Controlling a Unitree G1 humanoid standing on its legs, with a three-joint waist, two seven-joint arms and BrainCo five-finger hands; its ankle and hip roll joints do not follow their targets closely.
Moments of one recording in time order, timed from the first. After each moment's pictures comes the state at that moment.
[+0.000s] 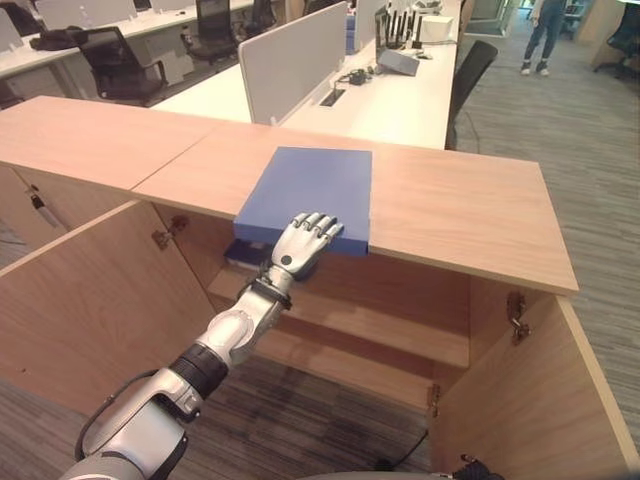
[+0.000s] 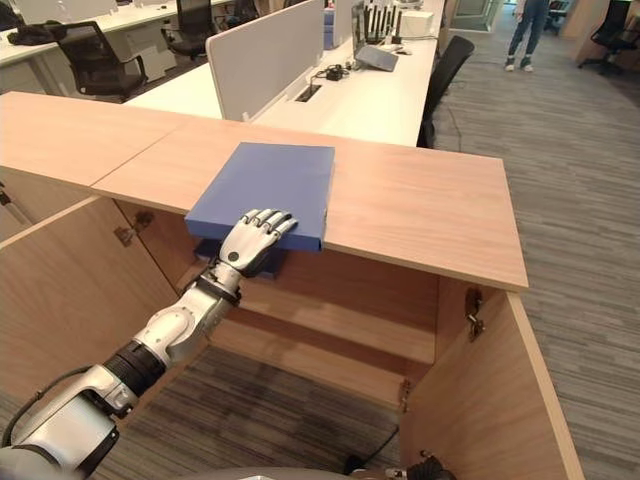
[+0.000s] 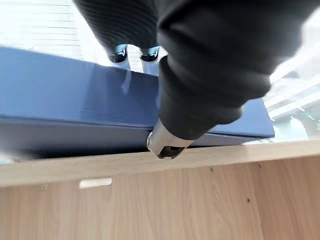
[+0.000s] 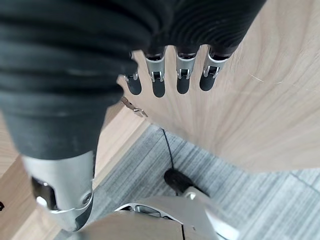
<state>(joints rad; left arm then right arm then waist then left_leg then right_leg) -0.48 0.44 -0.58 0.31 0.95 0.00 0.46 -0.01 -0.27 0.35 1.31 0.04 -0.03 -0.16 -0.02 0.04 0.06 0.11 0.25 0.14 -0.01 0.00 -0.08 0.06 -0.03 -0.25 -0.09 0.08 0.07</state>
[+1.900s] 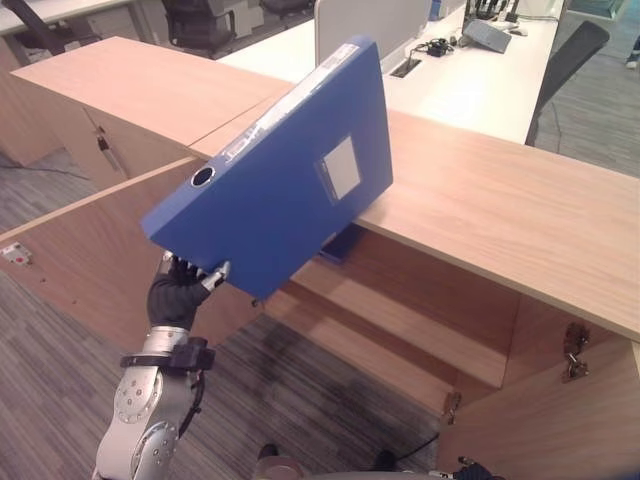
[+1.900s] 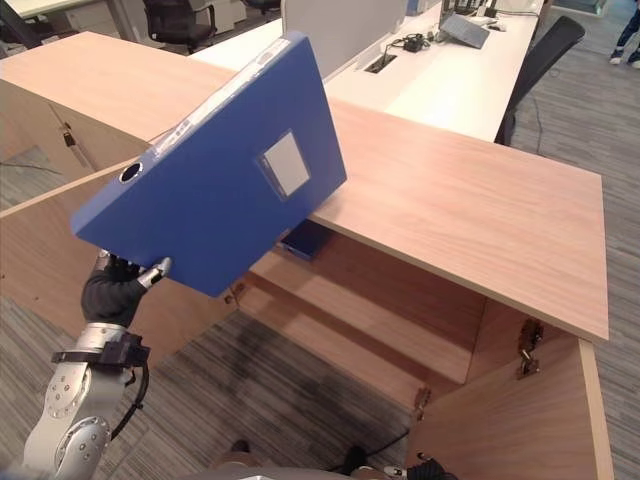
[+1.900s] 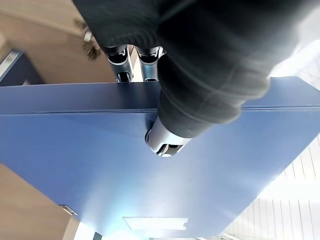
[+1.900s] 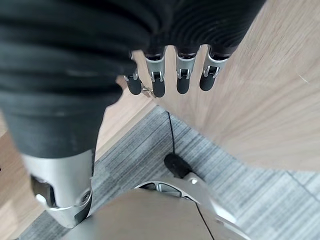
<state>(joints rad) 0.23 0.42 -0.01 -0.42 -0.70 -0.12 0.07 0.03 -0.28 0.28 1.27 0.06 -0.03 -0.06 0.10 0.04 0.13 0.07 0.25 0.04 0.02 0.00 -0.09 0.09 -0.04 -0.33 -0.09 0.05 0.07</state>
